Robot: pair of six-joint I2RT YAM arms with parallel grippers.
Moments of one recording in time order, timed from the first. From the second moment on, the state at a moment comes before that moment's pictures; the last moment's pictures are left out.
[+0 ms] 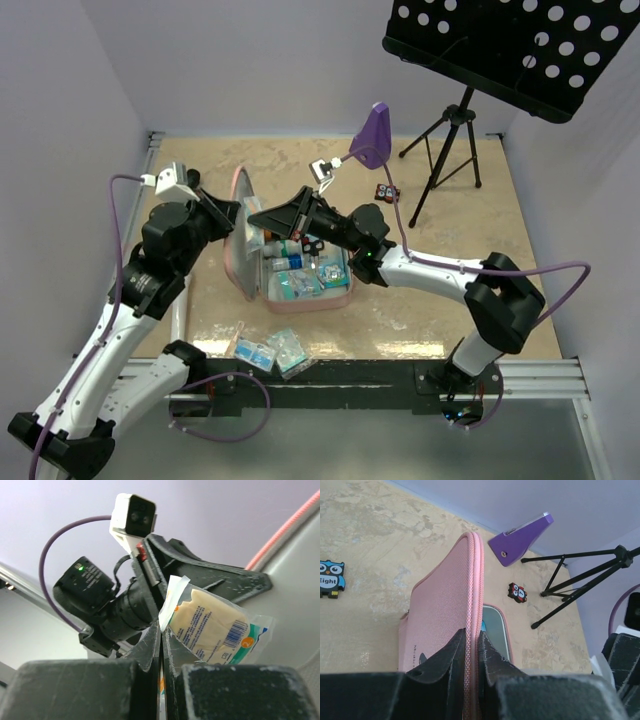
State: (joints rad) left arm -0.43 0.79 0.95 -0.39 -0.21 -0.70; right arm 0.90 1.61 1.01 1.02 -0.37 1.24
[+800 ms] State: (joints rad) left arm -0.43 0.76 0.95 -0.43 -0.24 -0.69; right arm 0.92 1.70 1.09 0.82 -0.34 1.17
